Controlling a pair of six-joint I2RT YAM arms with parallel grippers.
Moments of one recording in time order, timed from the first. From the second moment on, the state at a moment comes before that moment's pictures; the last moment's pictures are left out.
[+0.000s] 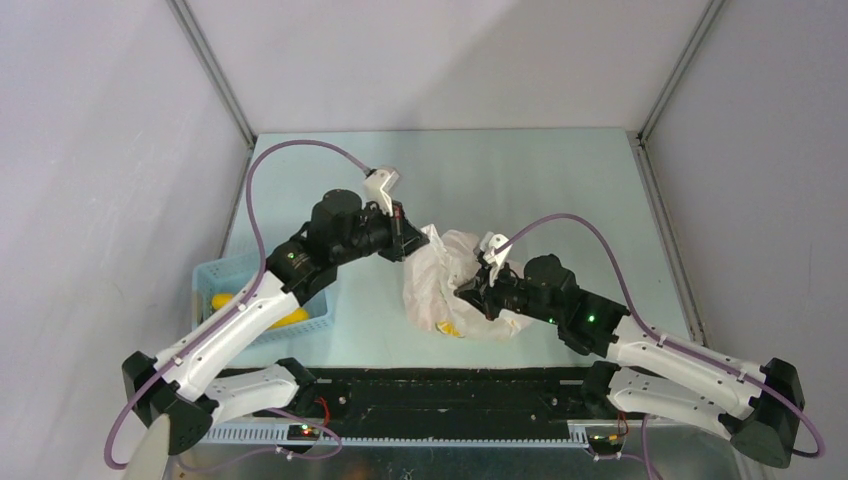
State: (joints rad) left arm -0.68 1.07 1.03 -0.32 0.22 -0.44; right arm 0.98 0.87 0.66 -0.06 -0.13 0.11
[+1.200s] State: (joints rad) left arm -0.72 1.33 1.30 -0.60 0.41 -0.13; right arm 0.98 0.88 0.64 -0.05 -0.10 0.07
